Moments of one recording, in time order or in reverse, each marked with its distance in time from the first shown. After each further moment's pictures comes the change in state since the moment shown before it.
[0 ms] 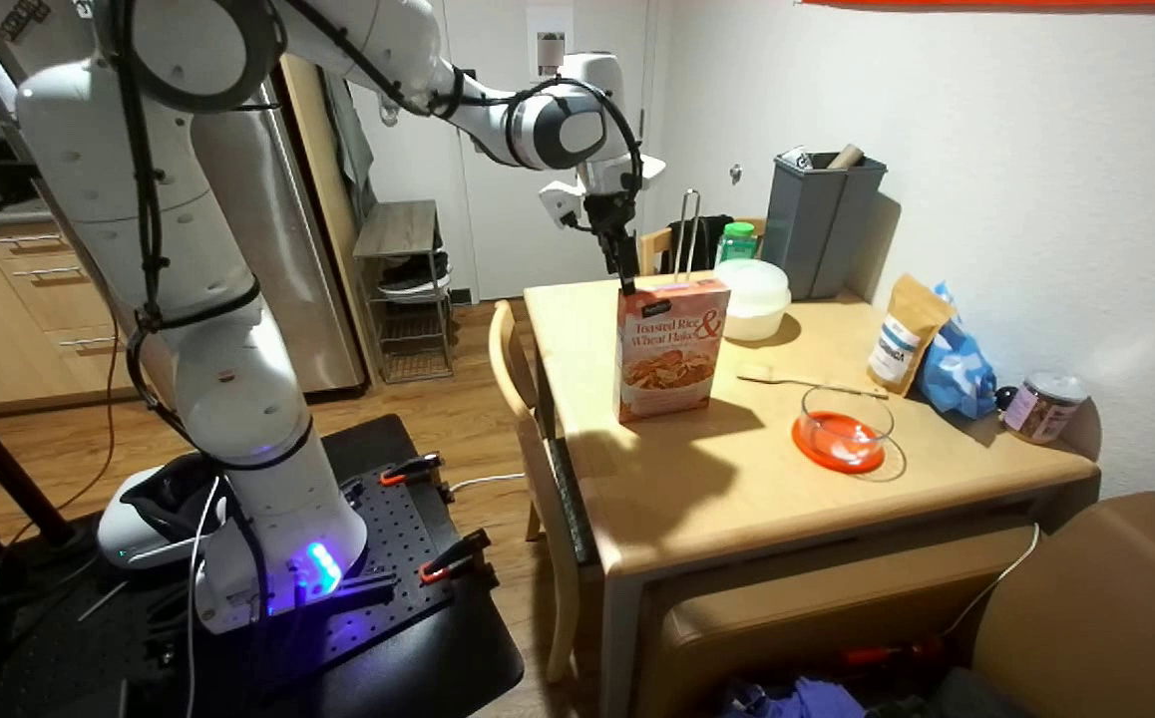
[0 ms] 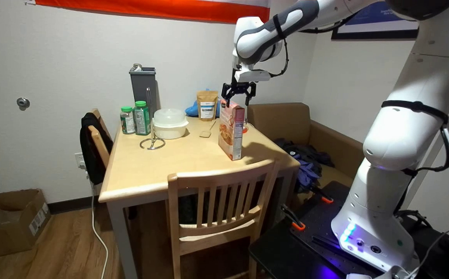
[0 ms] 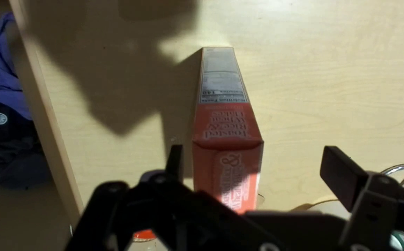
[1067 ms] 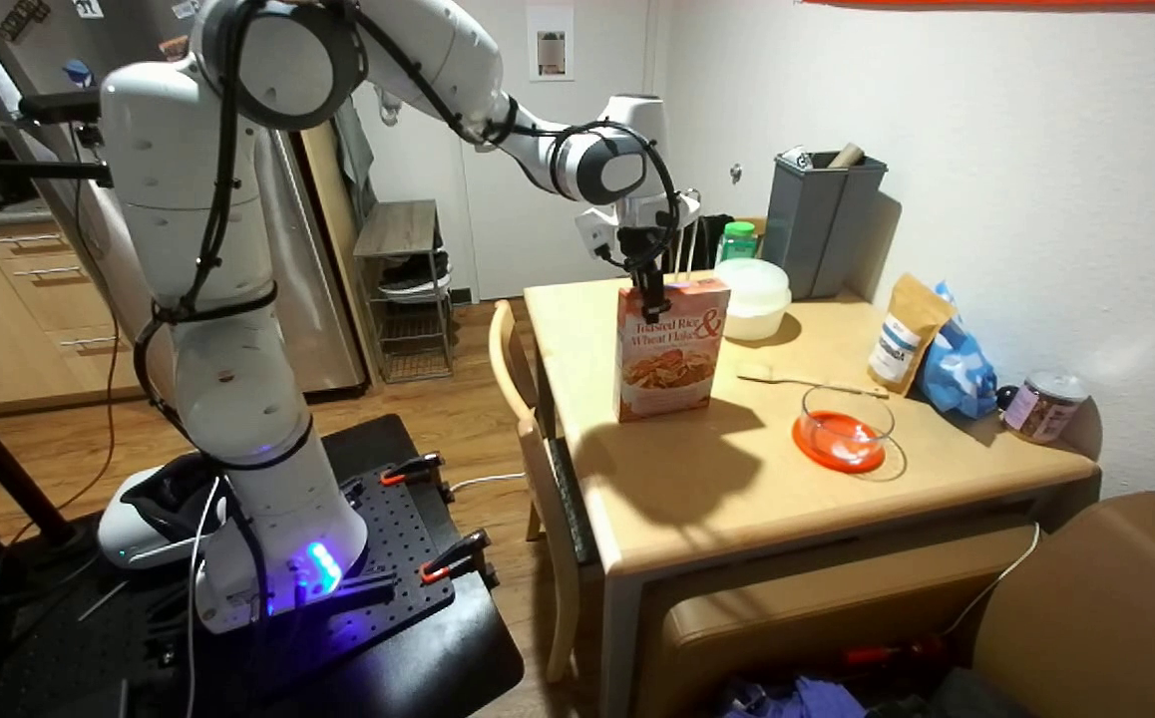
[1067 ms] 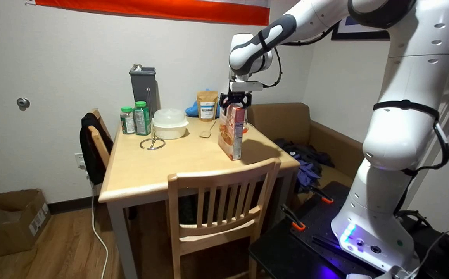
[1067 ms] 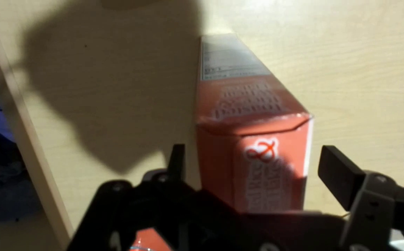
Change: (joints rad) arm -0.005 0.193 -0.052 0.113 0.058 0.031 -0.015
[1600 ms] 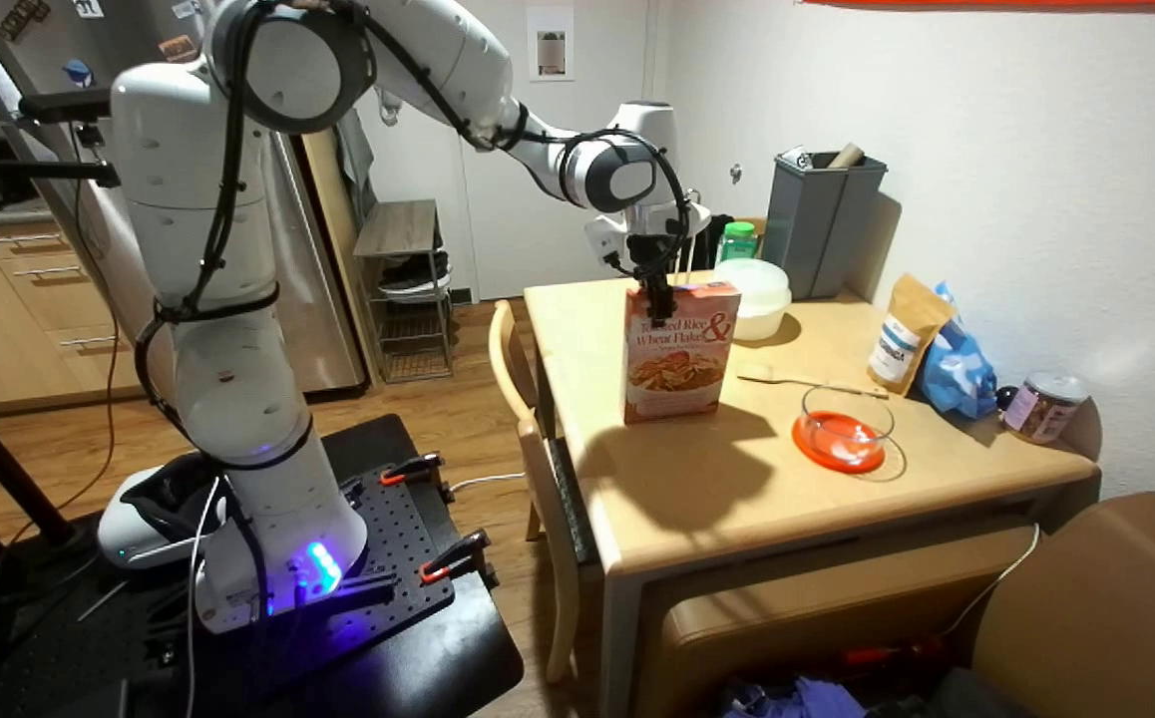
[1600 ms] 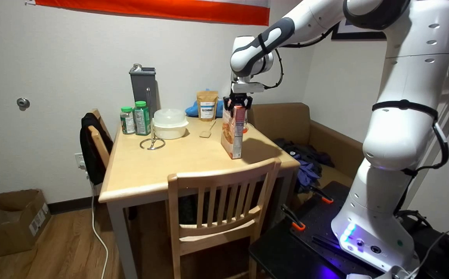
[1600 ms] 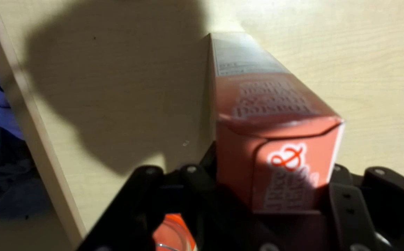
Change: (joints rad) arm 0.000 0.022 -0.033 0.012 -0.008 0.015 -0.009
